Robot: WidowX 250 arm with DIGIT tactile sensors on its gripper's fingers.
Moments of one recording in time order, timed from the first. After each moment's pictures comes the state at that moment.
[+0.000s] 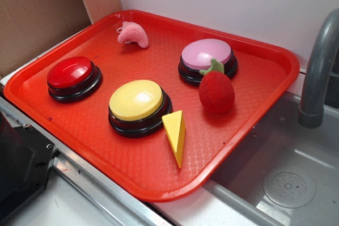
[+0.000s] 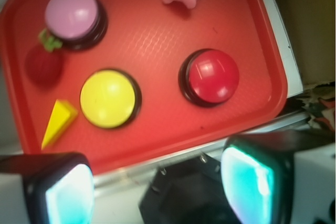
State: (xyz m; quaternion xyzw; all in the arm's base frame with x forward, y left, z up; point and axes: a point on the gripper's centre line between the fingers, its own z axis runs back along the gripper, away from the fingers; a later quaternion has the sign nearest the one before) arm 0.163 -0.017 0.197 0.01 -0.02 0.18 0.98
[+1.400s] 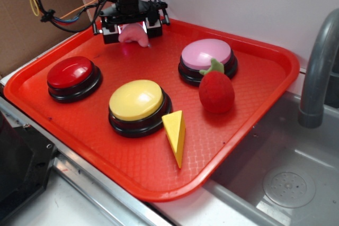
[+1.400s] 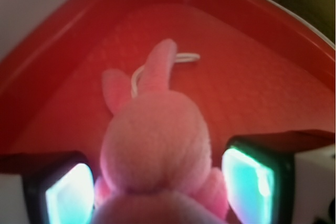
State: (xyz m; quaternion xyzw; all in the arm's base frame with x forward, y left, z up) arm 0.321 0.104 0.019 0.13 -0.14 0.49 0.85
